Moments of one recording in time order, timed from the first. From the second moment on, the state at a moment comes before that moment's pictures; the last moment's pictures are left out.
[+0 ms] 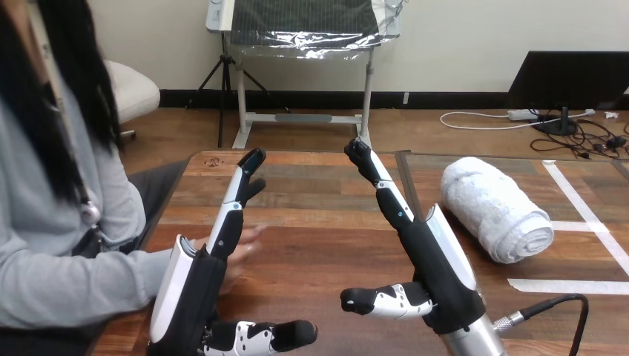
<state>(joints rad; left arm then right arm) 0.05 0.16 -0.02 0.58 0.38 -1.36 0.18 -0.28 -0.20 0.17 0.99 -0.44 -1.36 -0.28</state>
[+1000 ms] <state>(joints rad) 0.08 0.15 0.05 0.55 0.45 -1.36 0.19 -0.28 -0.20 0.16 0.99 -0.45 -1.36 -0.27</state>
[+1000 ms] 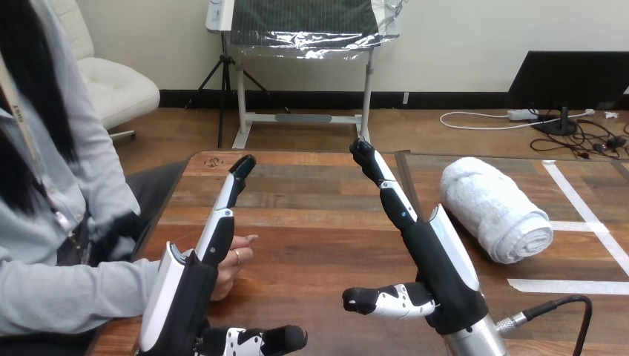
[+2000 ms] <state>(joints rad) 0.11 0.15 0.10 0.49 0.55 -1.31 0.24 -0.28 -0.21 0.15 0.98 -0.43 -1.37 -0.24</state>
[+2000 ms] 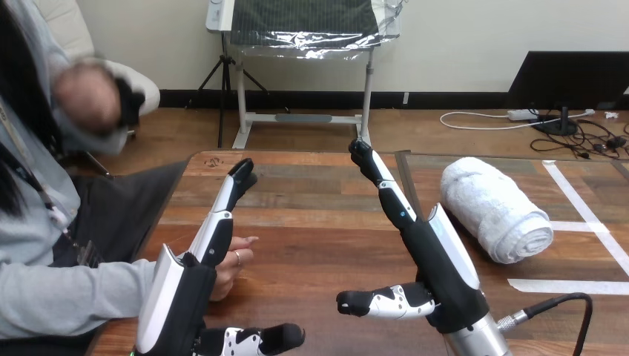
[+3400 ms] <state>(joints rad) 0.11 0.15 0.09 0.49 0.52 -1.30 0.24 -0.53 -0.39 0.03 0.95 -0.42 -1.04 -0.29</state>
